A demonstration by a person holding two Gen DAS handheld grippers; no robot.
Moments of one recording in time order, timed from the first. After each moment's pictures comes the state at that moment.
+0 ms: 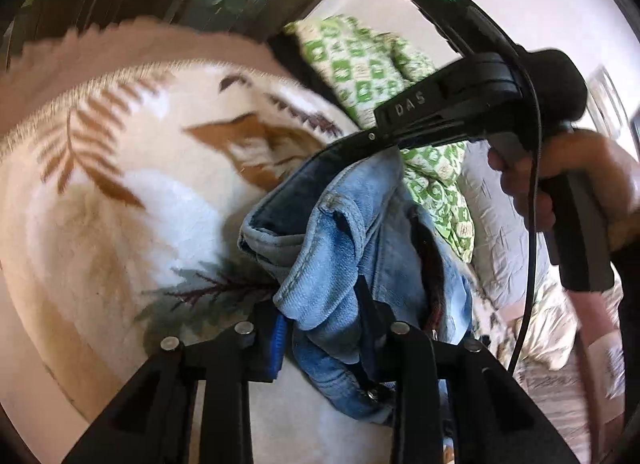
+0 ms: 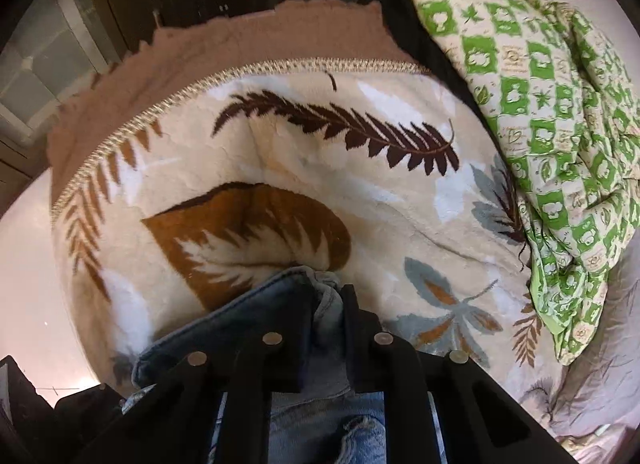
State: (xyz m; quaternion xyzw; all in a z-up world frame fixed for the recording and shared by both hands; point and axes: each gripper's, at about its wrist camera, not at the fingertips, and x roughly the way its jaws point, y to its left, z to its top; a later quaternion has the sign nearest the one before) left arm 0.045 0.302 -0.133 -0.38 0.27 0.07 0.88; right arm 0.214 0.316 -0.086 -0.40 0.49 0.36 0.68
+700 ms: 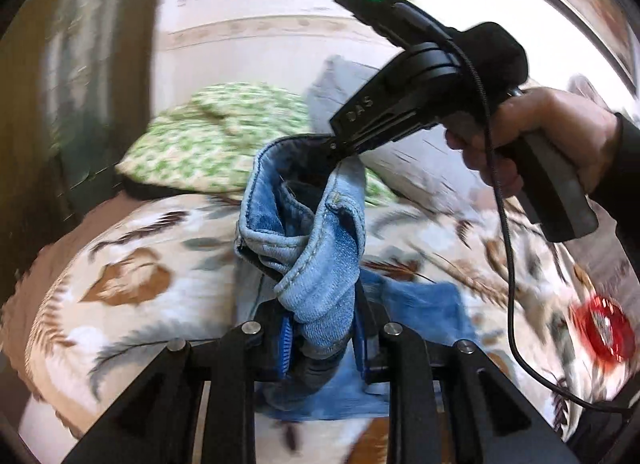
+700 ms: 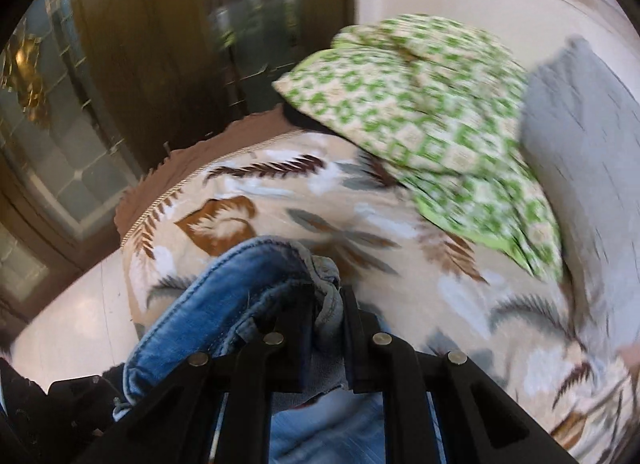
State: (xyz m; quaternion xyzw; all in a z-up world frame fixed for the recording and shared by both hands) left arm 0.056 0.087 -0.030 -0.04 0.25 -0.01 0.97; right arm 0.238 0.041 0.028 -0.19 0.42 0.40 0.79
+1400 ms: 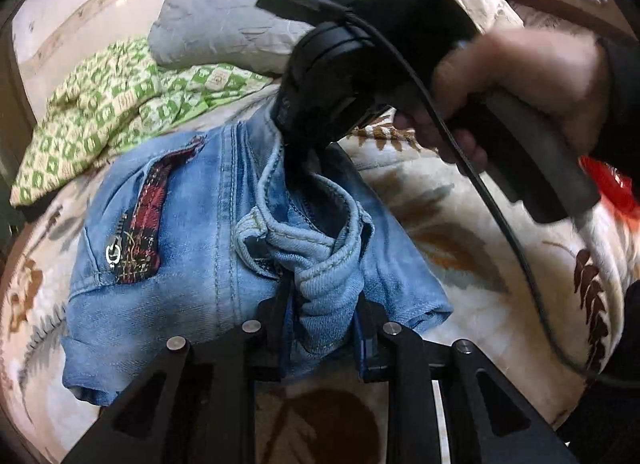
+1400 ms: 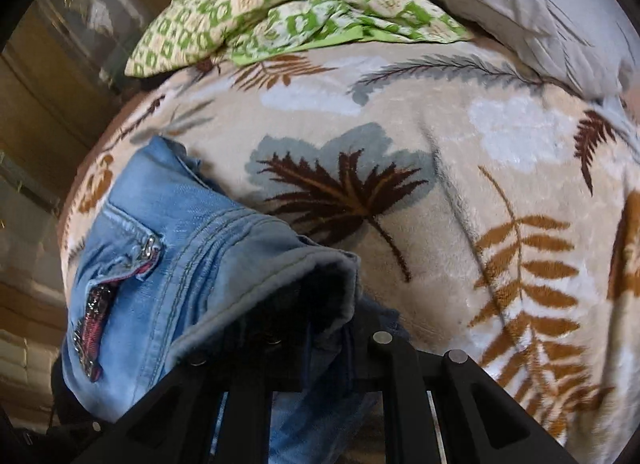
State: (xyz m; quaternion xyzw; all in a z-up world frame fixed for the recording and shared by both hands) left arm 0.109 -0.053 -0.138 0.11 0.39 -0.12 0.91; right arm 0.286 -0.149 -0.146 -0.02 0.54 0.29 0.79
